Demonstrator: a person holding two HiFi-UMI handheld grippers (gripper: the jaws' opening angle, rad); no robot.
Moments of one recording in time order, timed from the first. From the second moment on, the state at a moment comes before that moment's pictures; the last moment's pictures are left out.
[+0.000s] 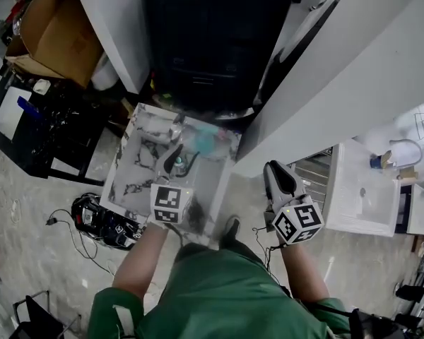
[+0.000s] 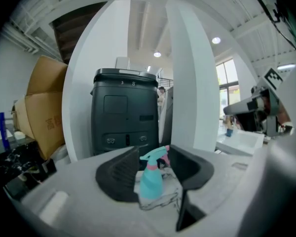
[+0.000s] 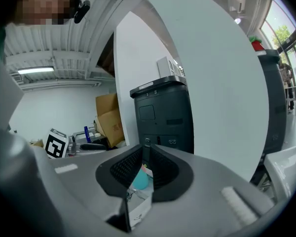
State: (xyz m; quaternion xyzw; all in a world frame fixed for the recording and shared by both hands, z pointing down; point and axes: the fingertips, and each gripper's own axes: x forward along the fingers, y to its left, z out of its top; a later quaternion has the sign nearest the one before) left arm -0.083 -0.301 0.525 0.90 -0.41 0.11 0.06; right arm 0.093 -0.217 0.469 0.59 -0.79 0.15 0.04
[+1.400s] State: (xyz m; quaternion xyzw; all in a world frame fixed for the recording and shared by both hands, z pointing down) left arm -0.013 -0.394 0.644 0.87 -0.45 0.15 0.10; right arm 0.170 -0.237 0.528 0.60 -0.77 0.20 0.08
